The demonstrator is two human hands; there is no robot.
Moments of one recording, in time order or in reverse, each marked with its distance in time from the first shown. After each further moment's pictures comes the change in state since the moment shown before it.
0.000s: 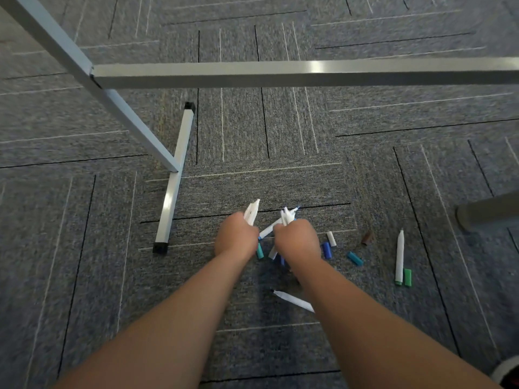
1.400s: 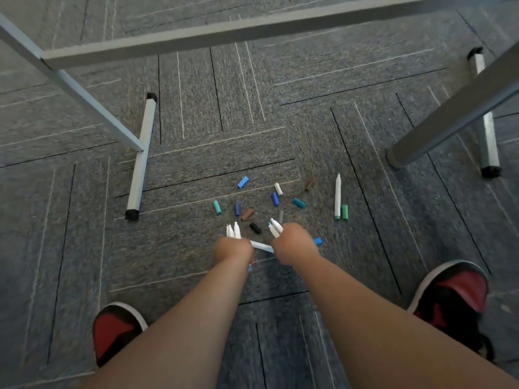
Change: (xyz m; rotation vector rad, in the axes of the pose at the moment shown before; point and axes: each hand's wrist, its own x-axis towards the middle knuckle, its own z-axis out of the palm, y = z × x) left_hand -0.140 -0.004 0.090 -0.361 -0.107 -0.403; right_hand -0.051 0.147 -0.051 -0.259 -0.183 -0.127
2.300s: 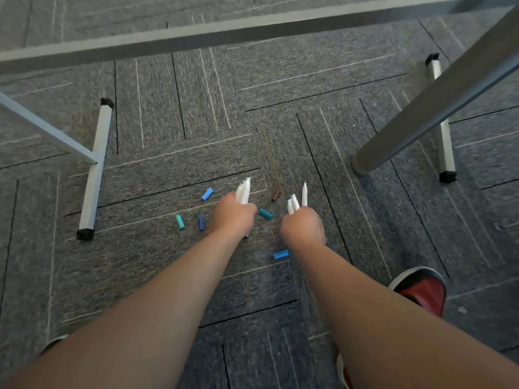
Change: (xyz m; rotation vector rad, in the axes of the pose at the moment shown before) left_hand -0.038 0.102 0.033 0.220 -0.064 0.437; right_hand 0.017 0.038 -0.078 0.340 0.339 0.229
